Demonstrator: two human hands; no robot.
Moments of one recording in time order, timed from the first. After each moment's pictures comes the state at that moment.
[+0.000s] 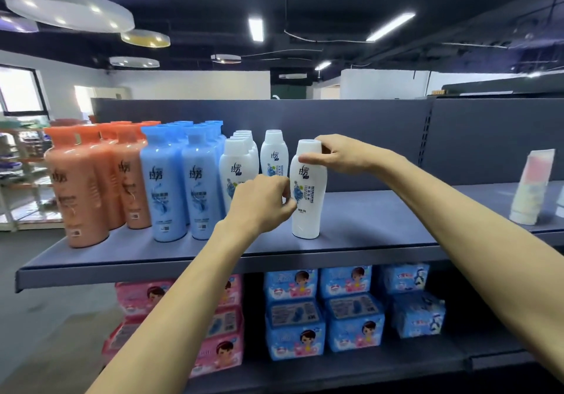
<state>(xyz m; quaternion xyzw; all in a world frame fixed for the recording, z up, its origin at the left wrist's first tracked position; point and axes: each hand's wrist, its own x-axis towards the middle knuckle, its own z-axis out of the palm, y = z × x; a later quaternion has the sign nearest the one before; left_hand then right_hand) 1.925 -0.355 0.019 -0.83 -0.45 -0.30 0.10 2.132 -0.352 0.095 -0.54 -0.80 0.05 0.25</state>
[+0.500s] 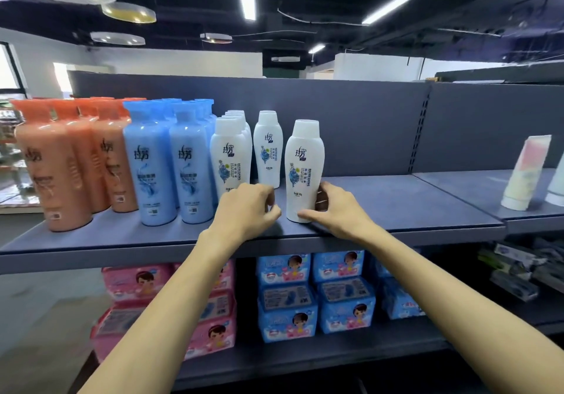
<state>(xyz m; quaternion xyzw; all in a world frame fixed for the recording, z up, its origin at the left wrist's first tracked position) 1.910 -0.341 -0.028 -0.84 -0.46 -0.28 0.06 2.118 -0.377 -0.042 -0.62 -0.69 0.10 0.37</state>
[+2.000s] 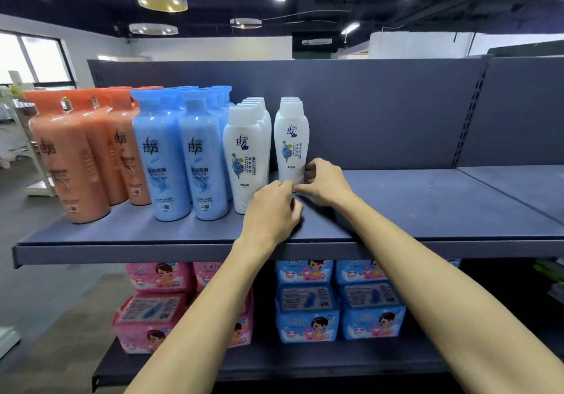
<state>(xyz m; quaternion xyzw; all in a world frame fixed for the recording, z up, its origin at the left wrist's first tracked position) 1.940 -0.318 -0.056 -0.80 -0.48 -0.36 0.08 2.088 -0.274 -0.034 -0.66 -0.65 0.12 0.36</state>
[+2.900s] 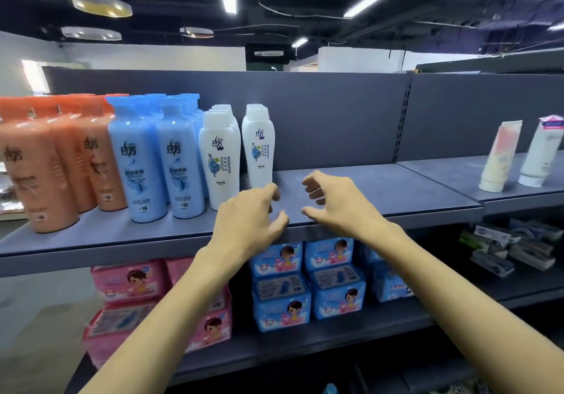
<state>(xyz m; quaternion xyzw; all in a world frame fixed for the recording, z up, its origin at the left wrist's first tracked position) 1.914 -0.393 -0.040 -0.84 -0.43 -0.33 0.05 2.104 -0.433 -0.022 -0.63 -0.71 -0.01 0.31</state>
